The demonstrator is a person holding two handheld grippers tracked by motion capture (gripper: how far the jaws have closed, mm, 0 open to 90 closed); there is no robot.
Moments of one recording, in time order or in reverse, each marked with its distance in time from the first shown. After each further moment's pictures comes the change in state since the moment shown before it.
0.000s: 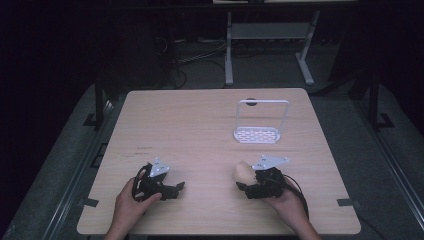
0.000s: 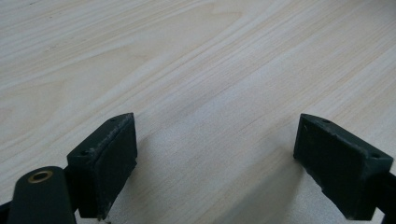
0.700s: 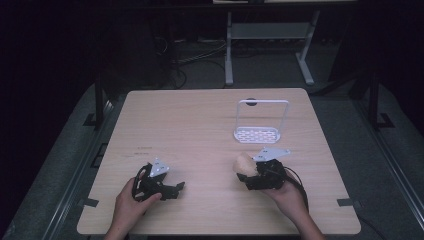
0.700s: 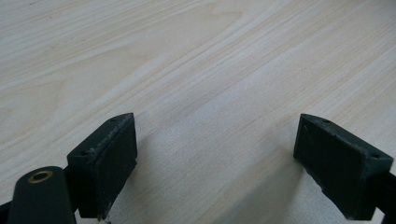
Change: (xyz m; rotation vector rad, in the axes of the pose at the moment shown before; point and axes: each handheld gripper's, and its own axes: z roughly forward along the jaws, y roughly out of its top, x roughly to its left) left arm 0.000 0.000 0.000 -0.001 0.000 0.000; right arm -0.012 0.016 -0.001 -0.026 -0.031 0.000
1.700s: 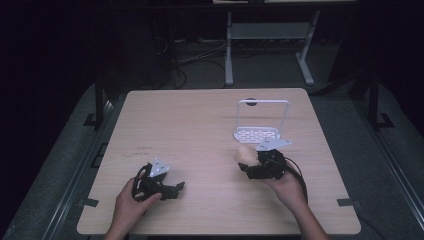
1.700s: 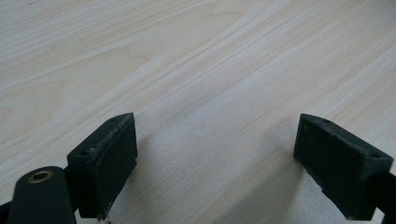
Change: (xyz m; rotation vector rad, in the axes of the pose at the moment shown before) left arm 0.000 0.000 0.000 -0.002 0.001 -0.003; right arm -0.020 0.014 0.005 -0.022 -0.037 0.024
